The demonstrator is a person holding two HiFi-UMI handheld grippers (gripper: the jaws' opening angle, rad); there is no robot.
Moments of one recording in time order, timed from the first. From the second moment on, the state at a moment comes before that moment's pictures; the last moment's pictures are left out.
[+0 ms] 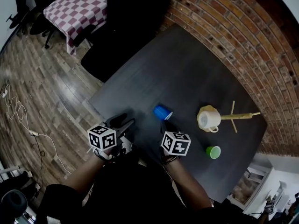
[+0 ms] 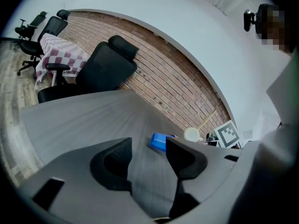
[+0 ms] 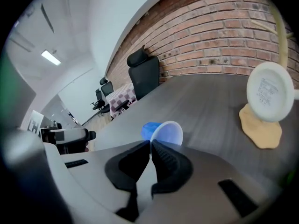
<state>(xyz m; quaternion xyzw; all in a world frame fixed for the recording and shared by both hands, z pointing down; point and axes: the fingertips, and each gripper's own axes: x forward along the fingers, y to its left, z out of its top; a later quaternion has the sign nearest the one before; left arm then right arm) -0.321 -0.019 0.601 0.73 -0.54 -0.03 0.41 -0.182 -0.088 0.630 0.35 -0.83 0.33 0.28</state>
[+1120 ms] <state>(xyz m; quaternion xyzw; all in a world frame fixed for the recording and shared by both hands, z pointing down) -0.179 -0.055 0.463 0.85 -0.46 -0.02 0.24 -0.084 -0.076 0.436 0.28 -0.94 0.18 0.11</state>
